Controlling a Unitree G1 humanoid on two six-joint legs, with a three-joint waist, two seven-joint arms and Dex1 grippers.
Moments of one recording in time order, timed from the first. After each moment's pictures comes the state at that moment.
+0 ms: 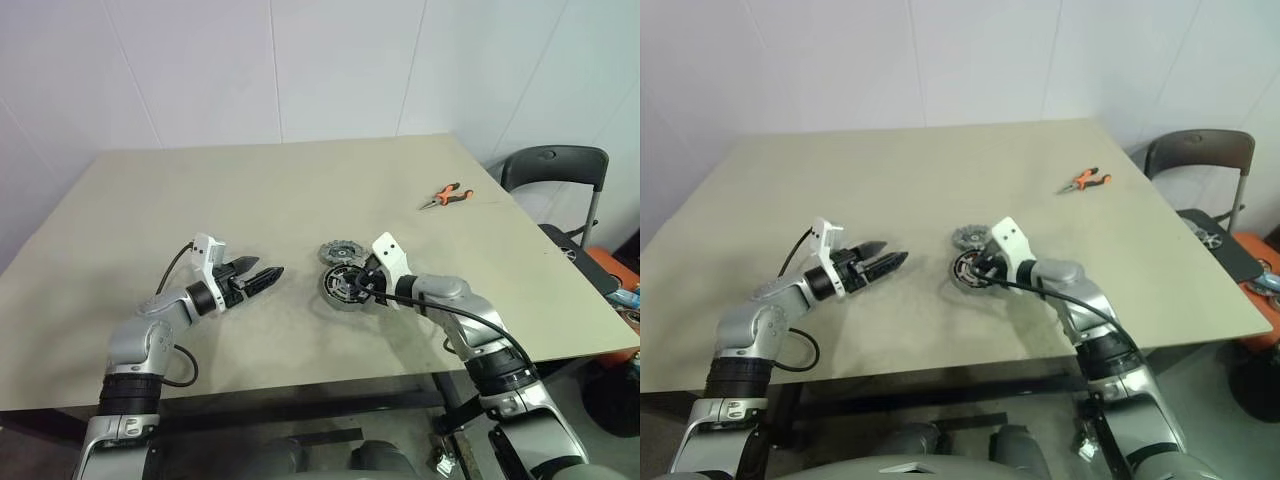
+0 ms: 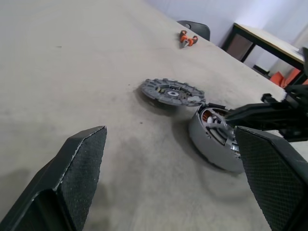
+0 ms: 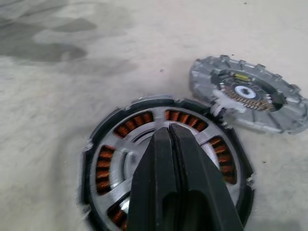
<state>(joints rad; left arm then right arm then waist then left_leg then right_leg) -0.30 0.39 0.13 0.10 -0.51 0.58 -0.78 -0.44 -0.37 0.21 0.08 0.22 0.64 0.66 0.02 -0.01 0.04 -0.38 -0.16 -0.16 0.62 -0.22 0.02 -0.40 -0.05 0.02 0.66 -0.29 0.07</state>
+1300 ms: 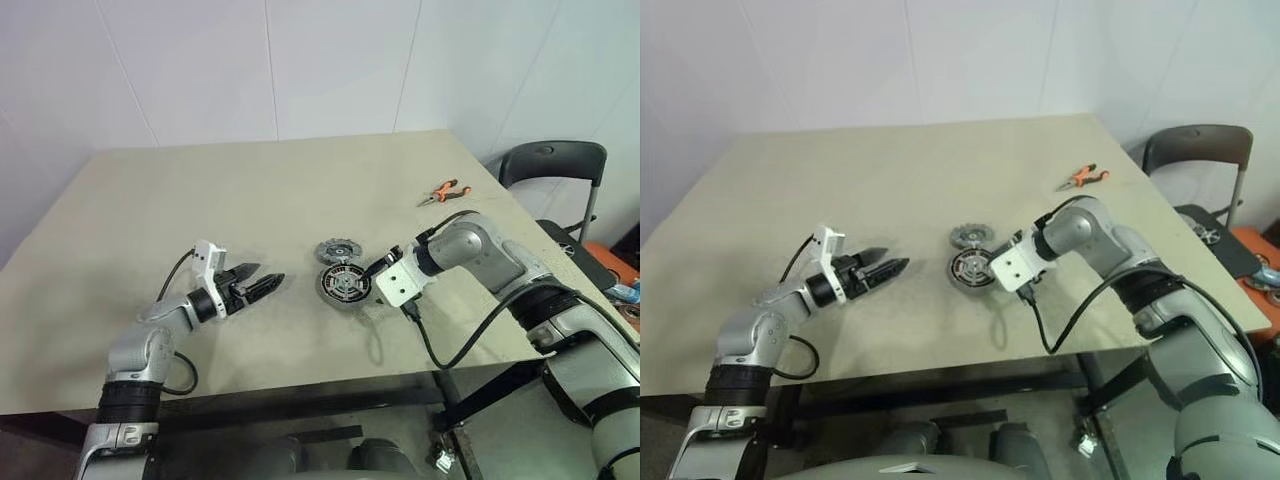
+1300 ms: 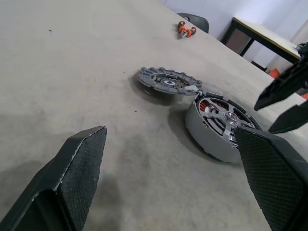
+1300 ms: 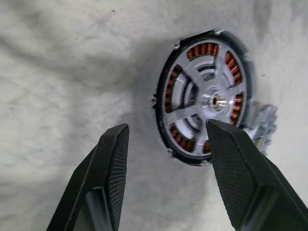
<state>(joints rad) -0.26 0.38 0.12 0.07 -0.54 0.58 -0.76 -0.88 -0.67 0.59 0.52 -0.28 -0.54 1.24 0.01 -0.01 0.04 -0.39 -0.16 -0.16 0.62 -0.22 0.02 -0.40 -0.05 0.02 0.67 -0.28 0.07</state>
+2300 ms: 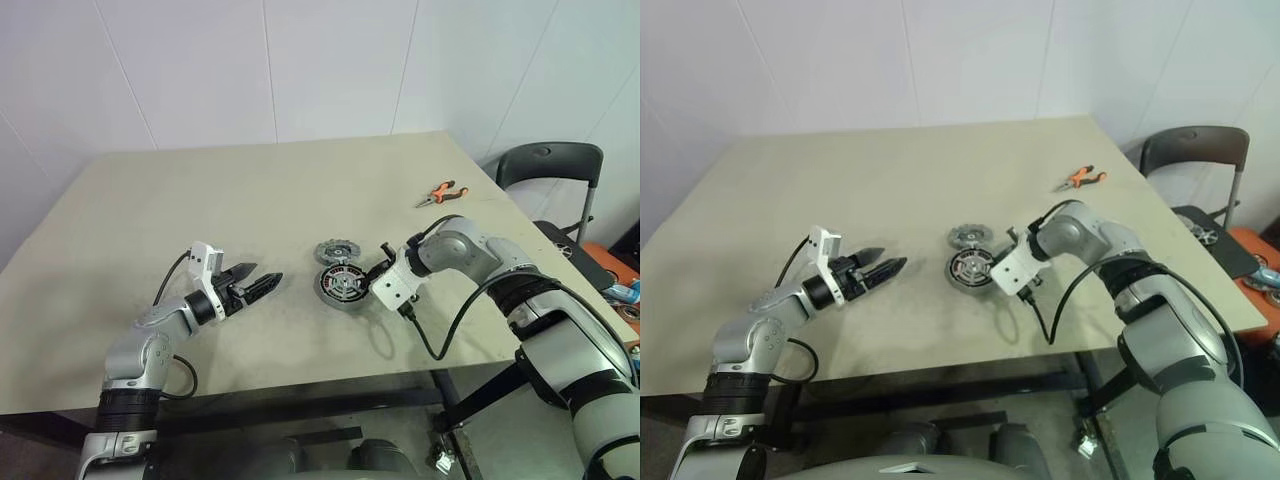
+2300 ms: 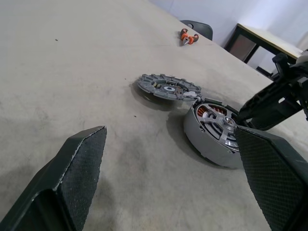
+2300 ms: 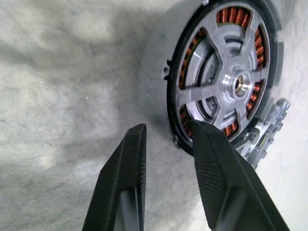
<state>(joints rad) -0.23 0.38 0.13 0.03 -0.55 0.59 -0.73 -0.95 -0.59 0.60 0.82 -0.50 -0.81 1.08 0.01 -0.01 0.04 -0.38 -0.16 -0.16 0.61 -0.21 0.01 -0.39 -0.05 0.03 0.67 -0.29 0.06</state>
